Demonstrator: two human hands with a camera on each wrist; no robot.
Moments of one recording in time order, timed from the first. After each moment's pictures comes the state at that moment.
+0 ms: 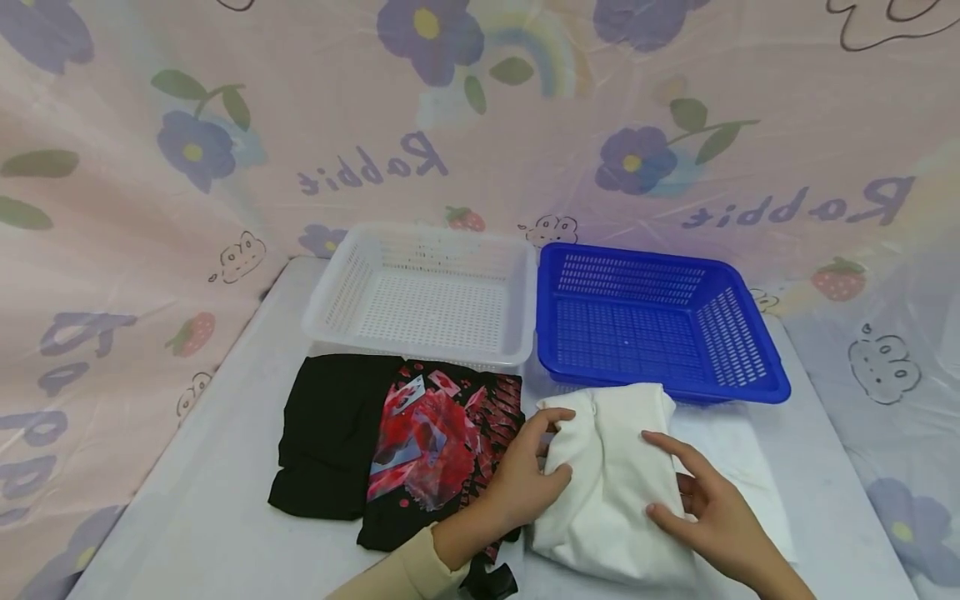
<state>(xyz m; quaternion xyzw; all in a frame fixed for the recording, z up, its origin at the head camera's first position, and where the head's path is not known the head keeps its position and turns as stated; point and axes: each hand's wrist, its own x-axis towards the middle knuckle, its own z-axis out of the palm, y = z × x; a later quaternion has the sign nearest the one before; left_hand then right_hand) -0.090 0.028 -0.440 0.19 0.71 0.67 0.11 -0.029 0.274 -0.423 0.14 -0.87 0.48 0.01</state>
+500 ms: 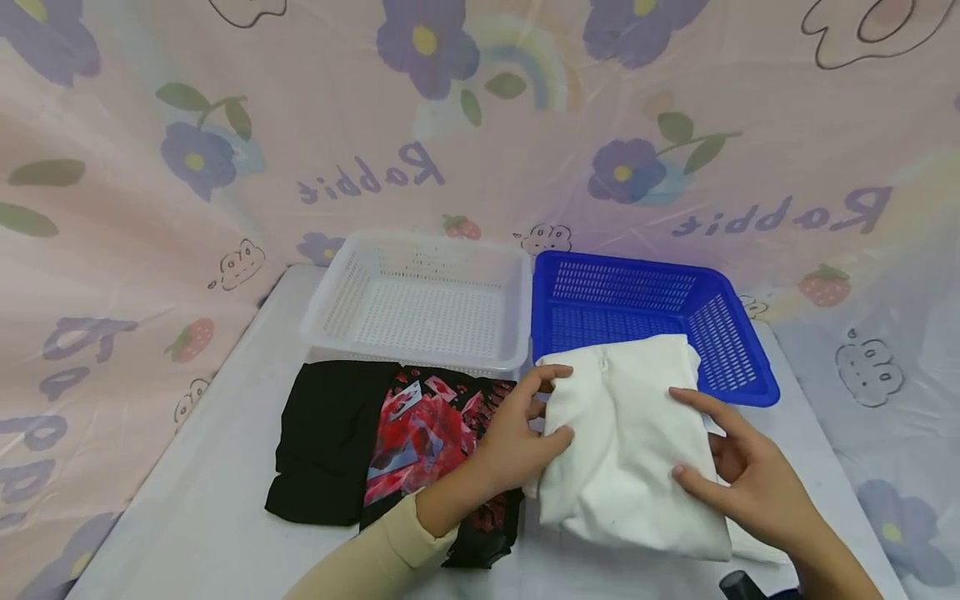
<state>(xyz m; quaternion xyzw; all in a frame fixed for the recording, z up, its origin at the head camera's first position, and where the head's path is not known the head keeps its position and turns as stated) -0.114 0.019 -0.385 0.23 0.68 0.69 0.11 -0.044 0.281 -0.358 0.20 -0.83 0.52 0.04</state>
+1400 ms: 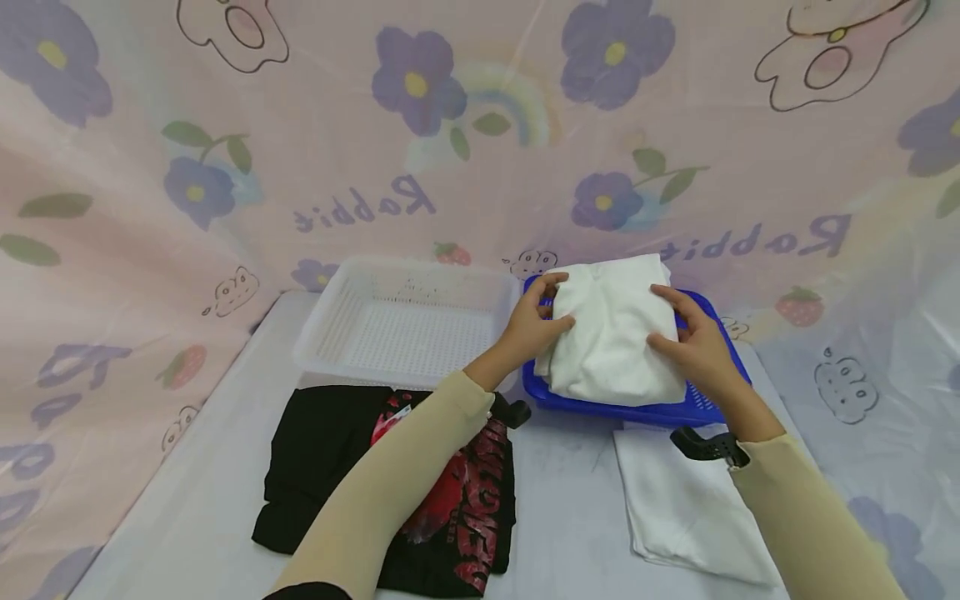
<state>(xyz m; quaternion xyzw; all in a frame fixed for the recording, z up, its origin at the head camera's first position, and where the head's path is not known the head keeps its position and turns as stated) -0.272 0.077 -0.372 0.22 0.70 0.68 0.05 -0.197 0.321 -0.347 0.05 -0.89 0.45 0.08</state>
